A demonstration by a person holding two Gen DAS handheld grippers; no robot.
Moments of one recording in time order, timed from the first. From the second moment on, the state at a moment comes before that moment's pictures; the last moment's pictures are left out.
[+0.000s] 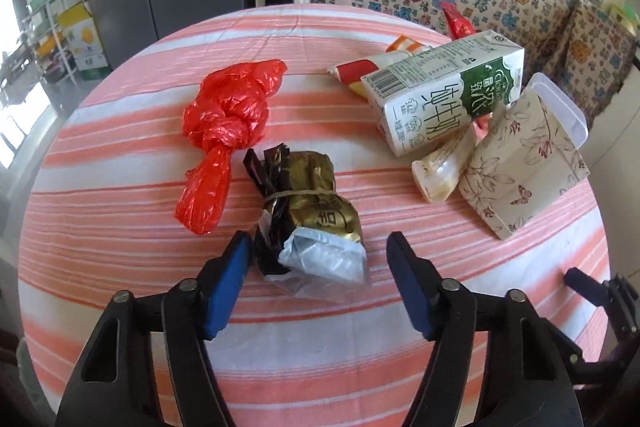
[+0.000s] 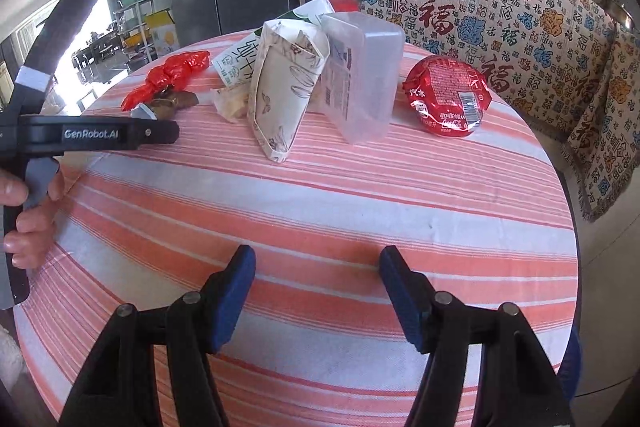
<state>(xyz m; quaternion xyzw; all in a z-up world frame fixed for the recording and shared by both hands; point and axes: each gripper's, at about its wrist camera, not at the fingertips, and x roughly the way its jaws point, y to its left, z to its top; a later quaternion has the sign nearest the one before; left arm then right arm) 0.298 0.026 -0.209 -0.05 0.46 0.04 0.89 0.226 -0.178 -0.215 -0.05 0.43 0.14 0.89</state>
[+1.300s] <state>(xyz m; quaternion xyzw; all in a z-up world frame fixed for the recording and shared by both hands) 0.209 0.017 -0.216 -0.02 0.43 0.00 0.90 0.280 -0.144 -0.207 -0.04 0.45 0.17 0.87</state>
